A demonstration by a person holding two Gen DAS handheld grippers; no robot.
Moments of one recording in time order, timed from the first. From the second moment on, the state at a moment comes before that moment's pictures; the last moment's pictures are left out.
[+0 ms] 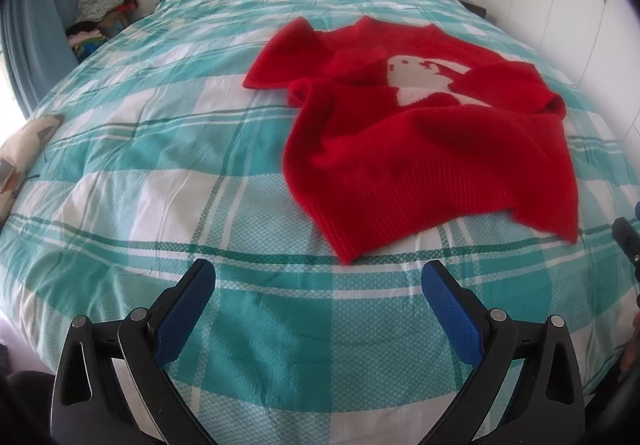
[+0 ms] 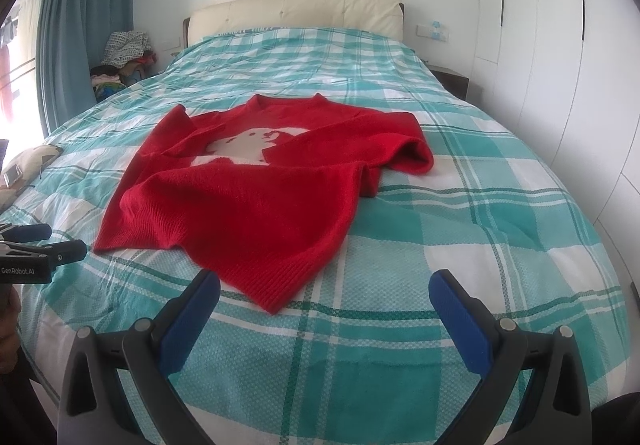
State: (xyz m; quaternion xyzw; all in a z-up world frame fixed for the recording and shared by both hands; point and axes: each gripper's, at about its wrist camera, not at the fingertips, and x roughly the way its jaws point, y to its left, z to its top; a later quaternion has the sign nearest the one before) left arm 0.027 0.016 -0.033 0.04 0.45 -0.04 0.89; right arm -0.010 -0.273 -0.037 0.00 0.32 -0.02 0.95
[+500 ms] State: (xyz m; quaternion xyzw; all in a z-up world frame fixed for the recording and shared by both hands) left arm 0.035 0.025 -0.037 0.02 0.46 -0.04 0.88; right arm -0.006 -0.280 -0.043 0.02 0.34 -0.01 0.94
